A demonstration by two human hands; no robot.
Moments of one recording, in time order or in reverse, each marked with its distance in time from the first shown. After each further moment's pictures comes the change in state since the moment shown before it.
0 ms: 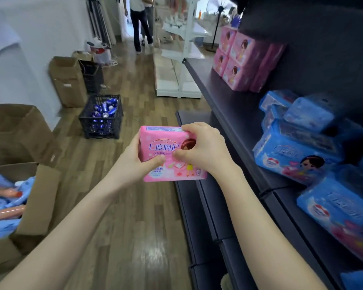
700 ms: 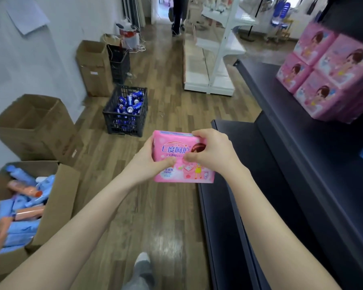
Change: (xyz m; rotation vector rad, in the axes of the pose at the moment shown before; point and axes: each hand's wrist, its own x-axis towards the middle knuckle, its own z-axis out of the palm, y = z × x) left_hand 0.185 -0.087 -0.128 0.027 0.019 -0.239; right_hand 0.239 -0.024 0.115 0.032 -0.207 0.017
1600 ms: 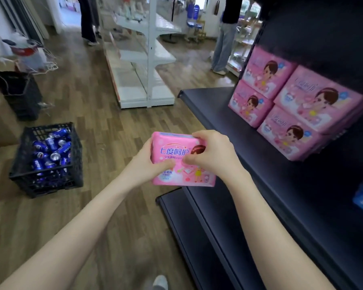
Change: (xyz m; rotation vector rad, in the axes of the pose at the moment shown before) left_hand 0.314 0.076 0.037 0.024 -0.385 0.171; right_hand 0.217 0.090 -0.089 -0.070 0.249 0.354
